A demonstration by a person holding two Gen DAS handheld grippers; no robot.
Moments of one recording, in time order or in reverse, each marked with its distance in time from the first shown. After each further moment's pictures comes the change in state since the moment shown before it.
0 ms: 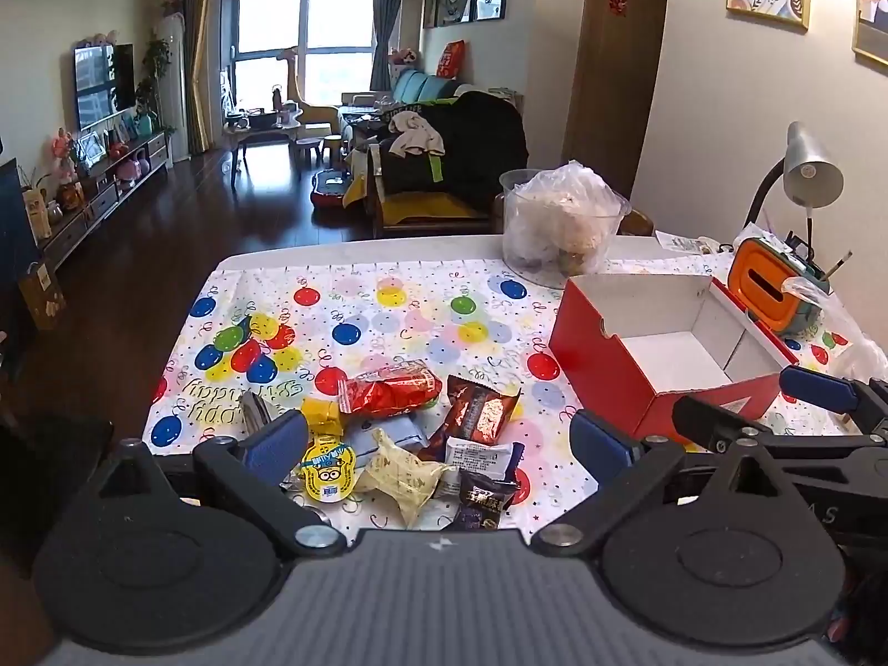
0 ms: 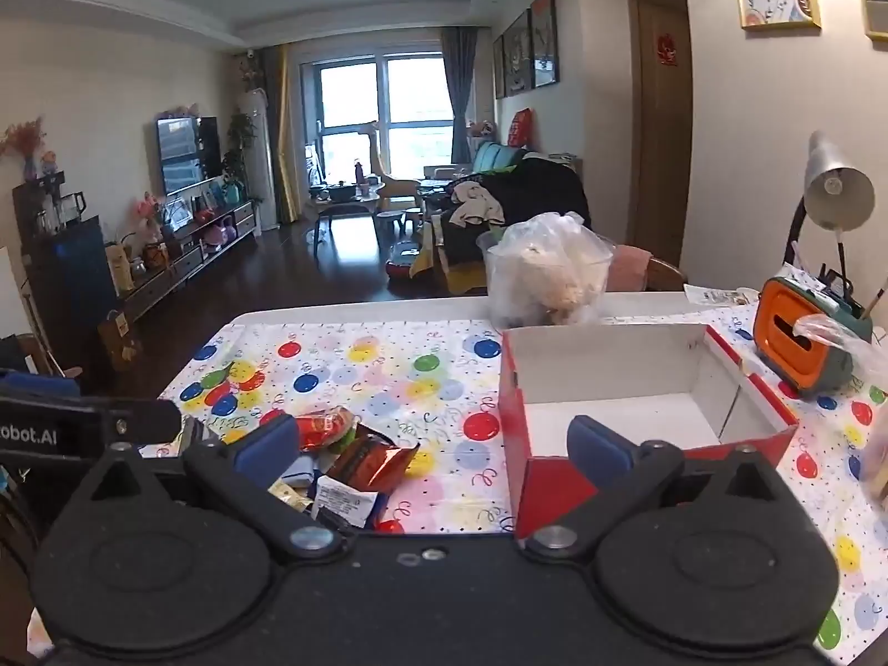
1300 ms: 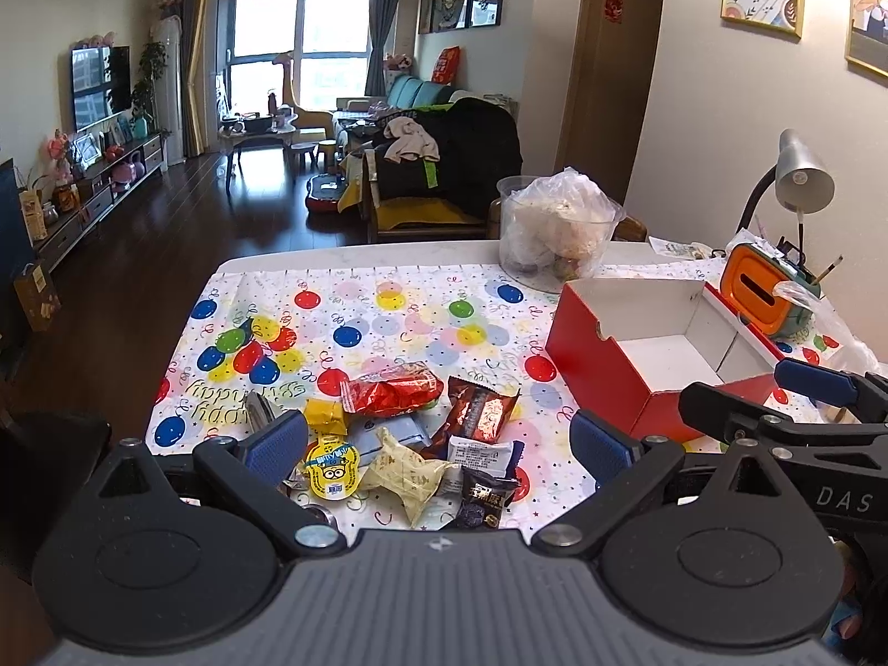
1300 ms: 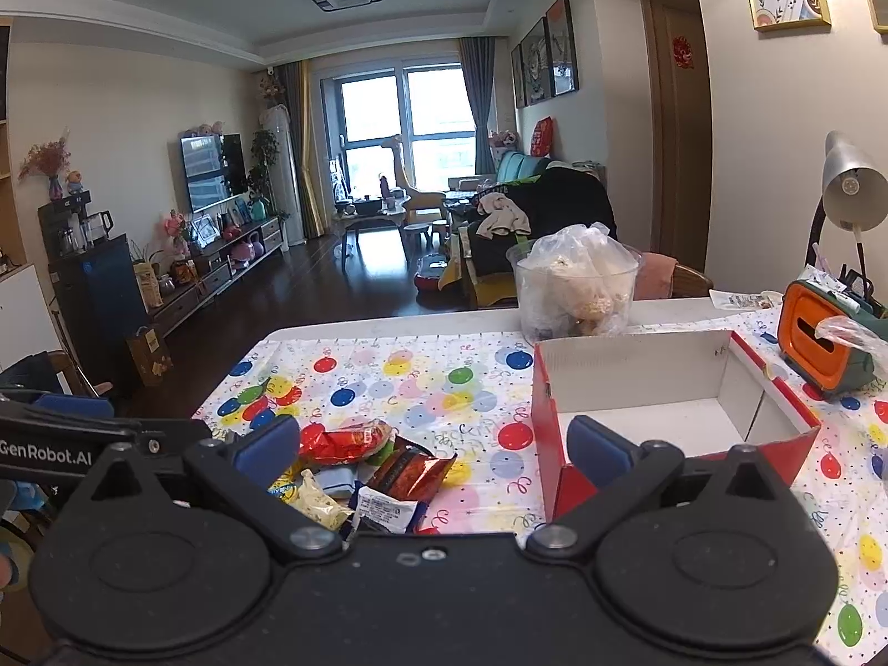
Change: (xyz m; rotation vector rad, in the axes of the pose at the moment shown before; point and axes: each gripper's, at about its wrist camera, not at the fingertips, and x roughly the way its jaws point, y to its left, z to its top) left arm -0.013 0.007 -0.003 0.003 -0.019 -0.017; right arm -0.011 0.003 0.003 0.024 -0.033 0.072
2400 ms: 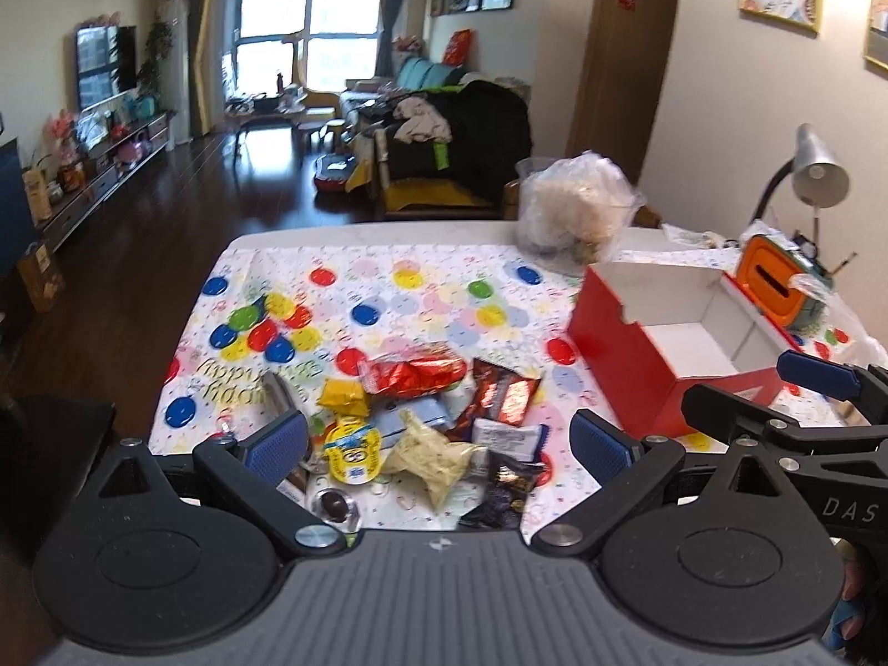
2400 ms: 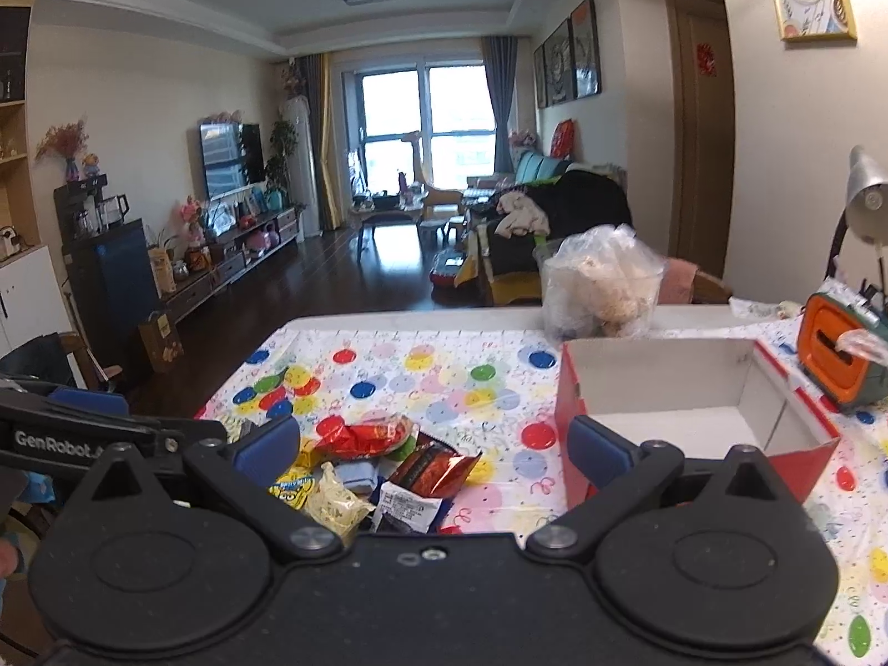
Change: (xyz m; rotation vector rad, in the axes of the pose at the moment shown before) left arm 0.015 0.029 -0.005 -0.034 0.057 0.019; right arm 0.024 0.018 -0.005 -0.039 0.032 0.029
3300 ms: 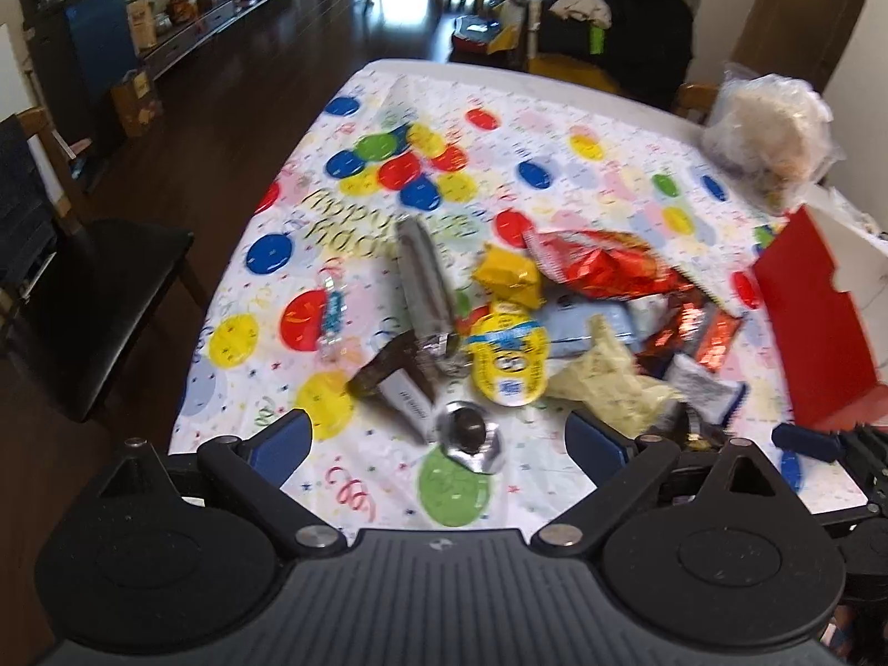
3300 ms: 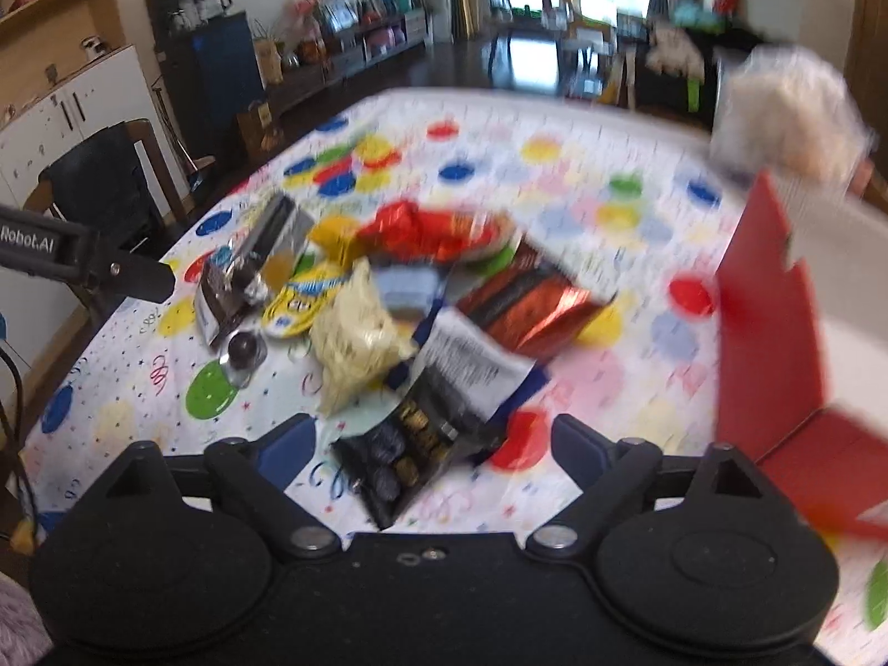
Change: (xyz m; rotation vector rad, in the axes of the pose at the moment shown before) left arm 0.103 0.081 -0.027 -0.249 0.300 0.197; right arm 0.151 0.000 -0.056 -0.150 0.471 0.240
